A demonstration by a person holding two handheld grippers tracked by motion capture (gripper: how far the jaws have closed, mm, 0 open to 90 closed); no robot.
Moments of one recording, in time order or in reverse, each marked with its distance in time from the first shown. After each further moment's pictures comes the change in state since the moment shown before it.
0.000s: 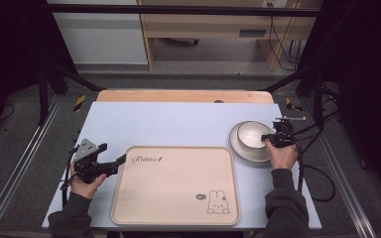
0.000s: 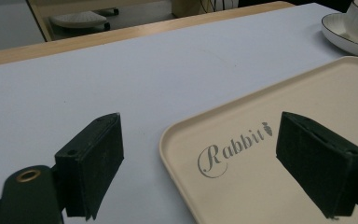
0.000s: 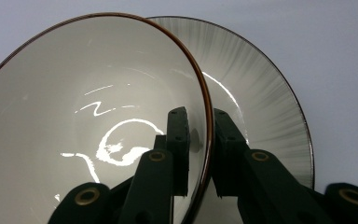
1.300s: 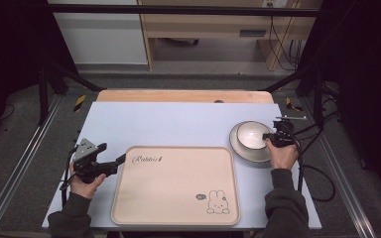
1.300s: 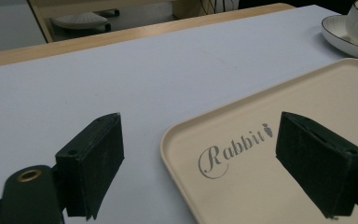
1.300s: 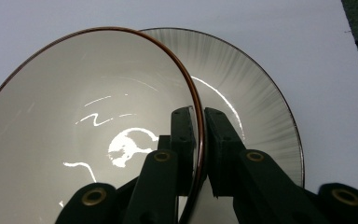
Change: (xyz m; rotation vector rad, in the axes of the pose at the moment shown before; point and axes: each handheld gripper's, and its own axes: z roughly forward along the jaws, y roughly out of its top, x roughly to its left) left arm 0.000 0.000 -0.001 -0.005 0.001 -0.002; right arm 0.005 0.002 -0.007 -0.030 -0.019 0.010
